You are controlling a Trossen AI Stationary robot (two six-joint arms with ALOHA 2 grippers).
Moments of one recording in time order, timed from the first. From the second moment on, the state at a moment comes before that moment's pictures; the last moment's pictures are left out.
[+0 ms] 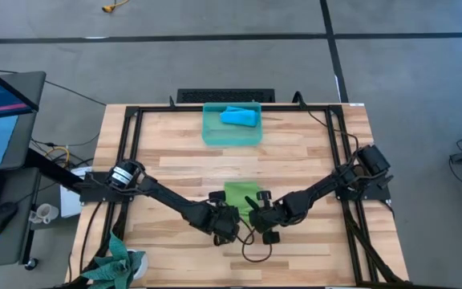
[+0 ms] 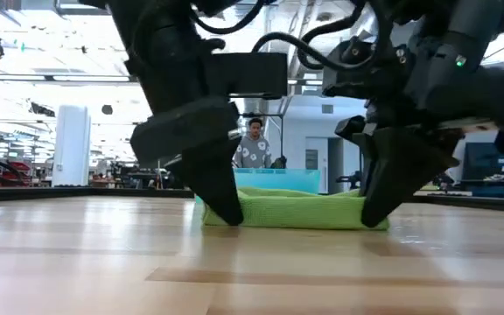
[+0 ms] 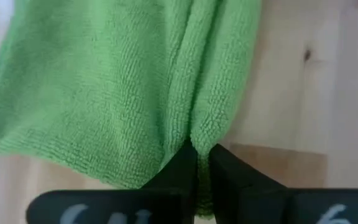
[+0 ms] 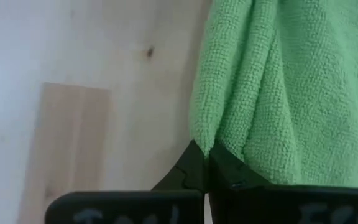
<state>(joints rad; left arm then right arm) -0.42 2.11 1.39 -0.61 -0.37 -0.46 0.46 1.87 1.02 -0.36 0.16 0.22</state>
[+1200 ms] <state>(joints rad) -0.28 2.05 1.40 -0.57 0.25 -0.88 0.55 1.87 1.14 -0.40 -0.11 0.45</state>
